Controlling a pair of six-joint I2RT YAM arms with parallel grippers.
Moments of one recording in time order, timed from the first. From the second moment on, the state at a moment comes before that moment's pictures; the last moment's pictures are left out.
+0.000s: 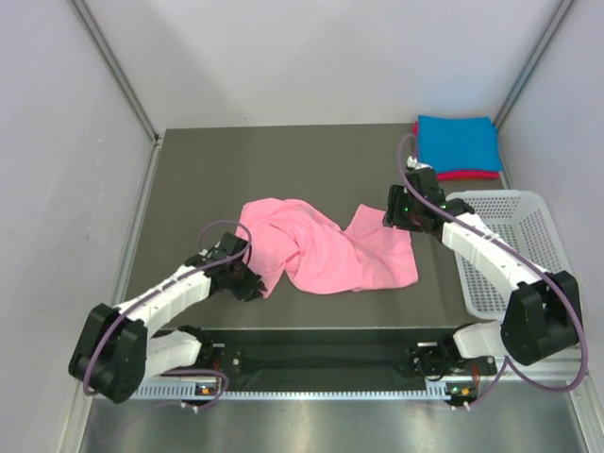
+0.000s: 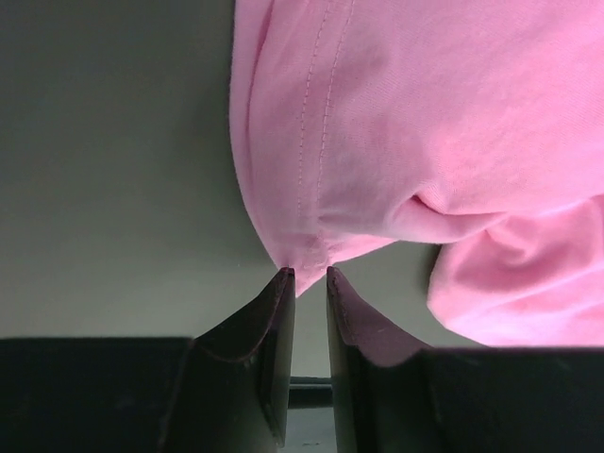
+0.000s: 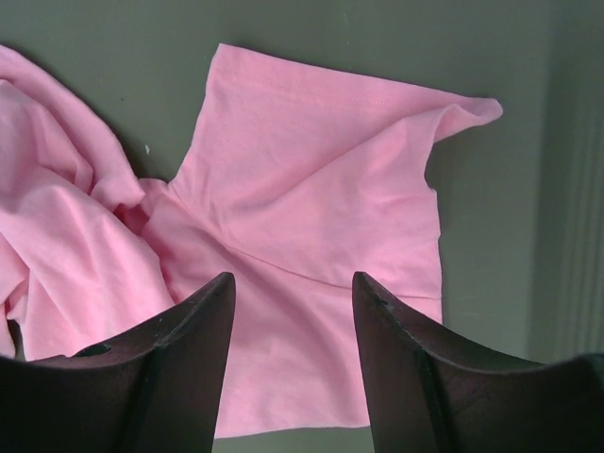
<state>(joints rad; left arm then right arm) -0.45 1.12 0.50 -0.53 0.06 -1.25 0.37 1.34 0.99 -0.49 0.10 0.45</state>
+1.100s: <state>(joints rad) -0.32 1.19 0.98 -0.66 -0.38 -1.00 0.36 1.32 1.02 -0.59 0.23 0.48</state>
